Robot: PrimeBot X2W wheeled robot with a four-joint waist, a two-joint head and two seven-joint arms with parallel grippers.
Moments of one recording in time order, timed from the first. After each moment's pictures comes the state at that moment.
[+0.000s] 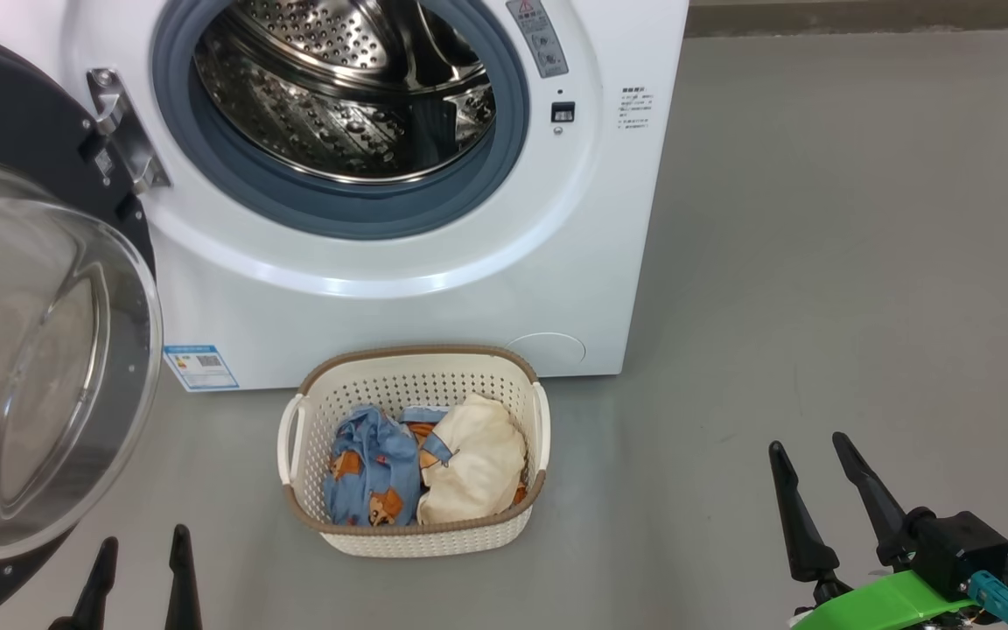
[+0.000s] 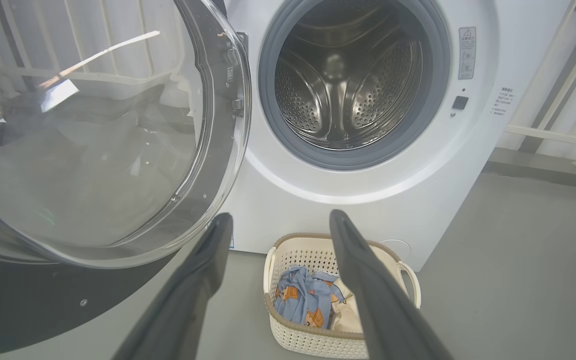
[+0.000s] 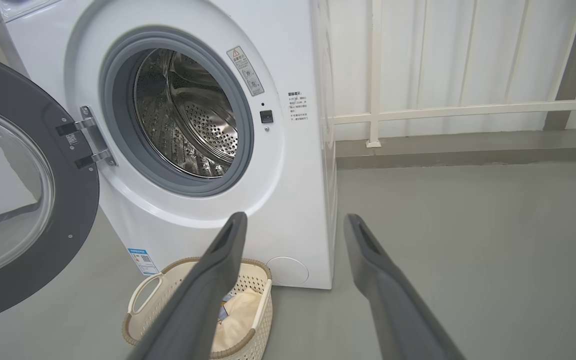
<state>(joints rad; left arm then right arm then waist) 0.12 0.06 0.09 0.11 -0.26 -0.13 -0.26 0.00 -0.05 -0.01 0.11 0.19 0.13 -0.25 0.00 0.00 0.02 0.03</state>
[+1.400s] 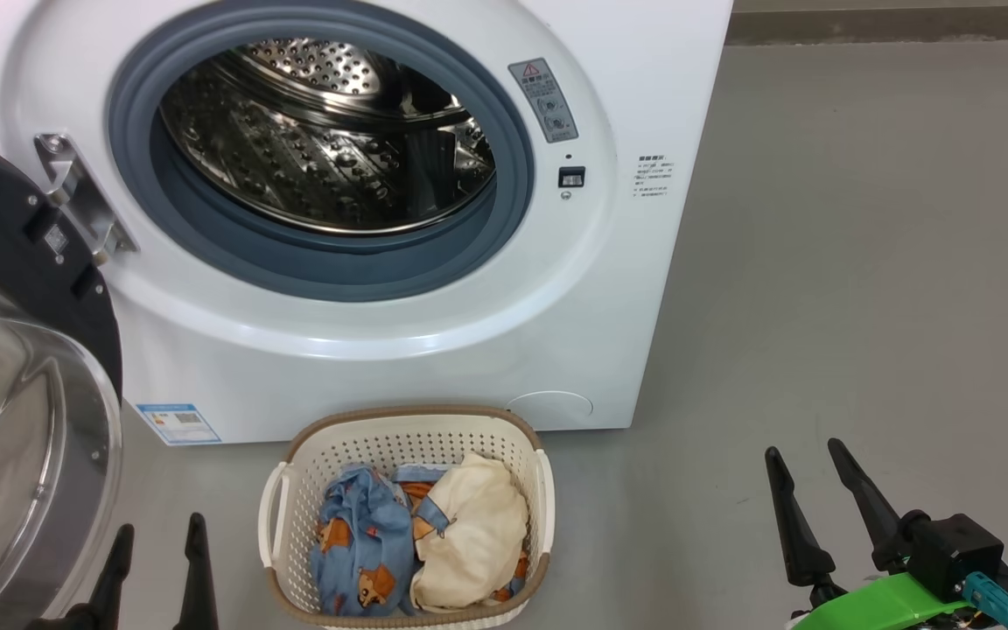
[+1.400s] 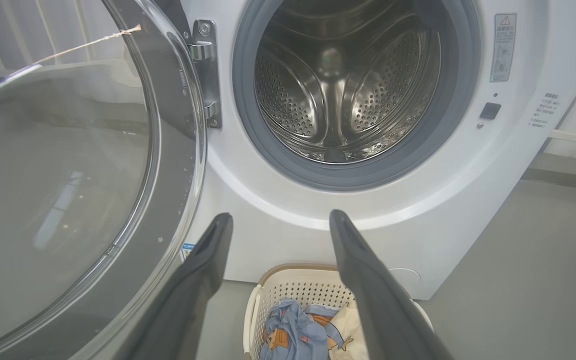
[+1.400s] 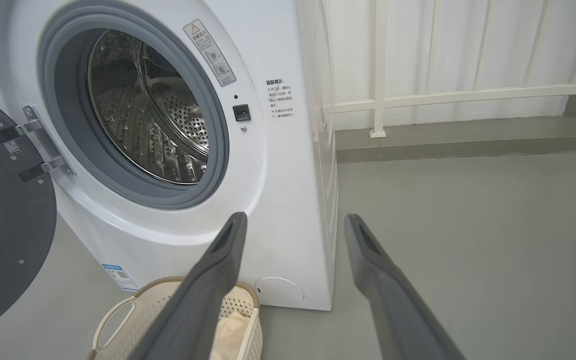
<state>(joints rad) 0.09 0.05 0.07 0.12 -0.25 -0.13 -0.26 0.00 -0.05 -0.01 0.14 0.20 0.13 -0.25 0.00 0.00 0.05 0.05</state>
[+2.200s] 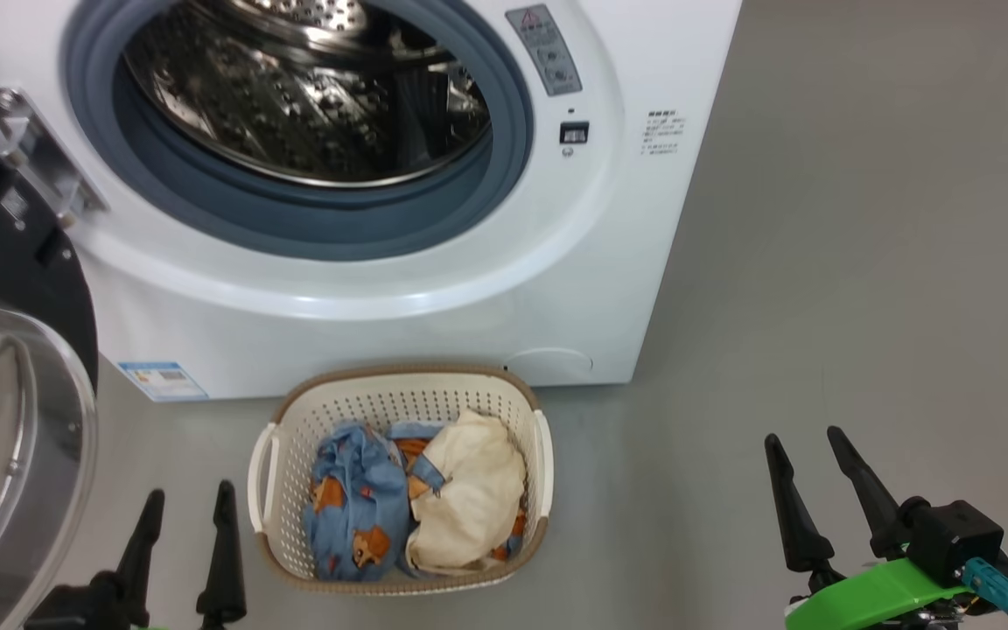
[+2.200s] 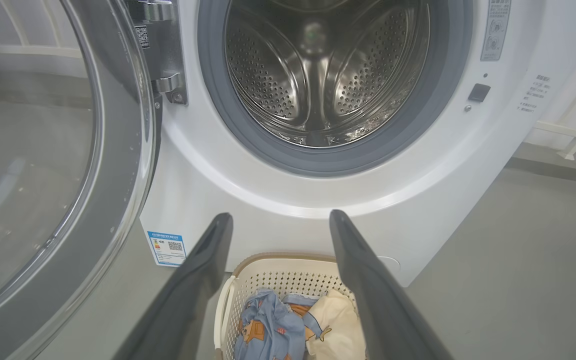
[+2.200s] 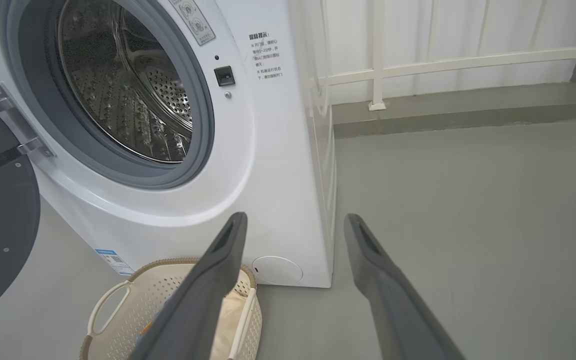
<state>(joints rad) 0.05 0.05 0.01 0.12 -0.29 -0.13 -0.26 -0.02 -0.05 -0.01 0.16 0.21 0.13 -0.25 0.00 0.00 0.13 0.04</state>
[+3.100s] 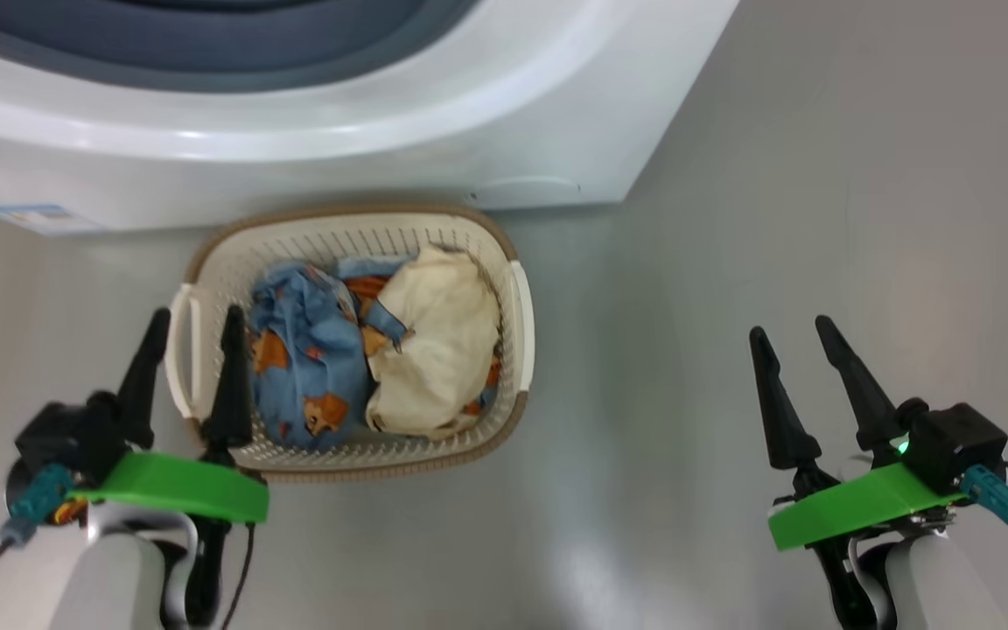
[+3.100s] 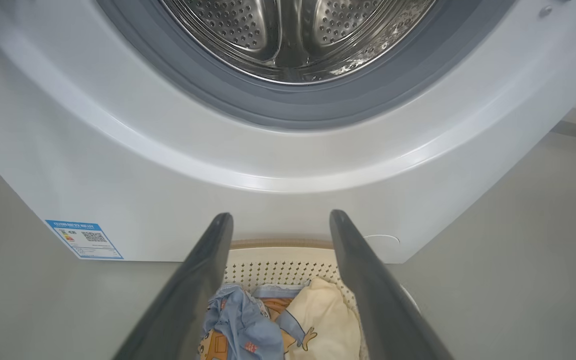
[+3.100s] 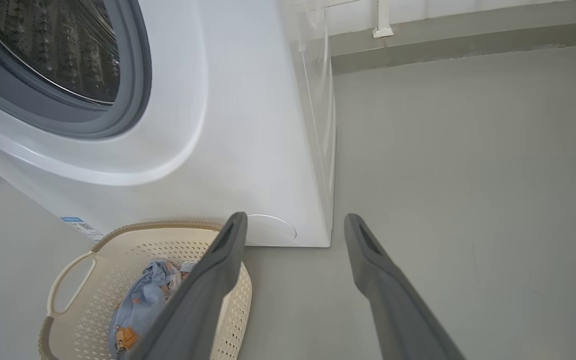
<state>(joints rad) -0.30 0.10 -0.09 0.23 -0.35 -0.13 -0.26 -0.20 -0.05 0.02 0.14 0.22 0.13 -0.25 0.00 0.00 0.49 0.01</state>
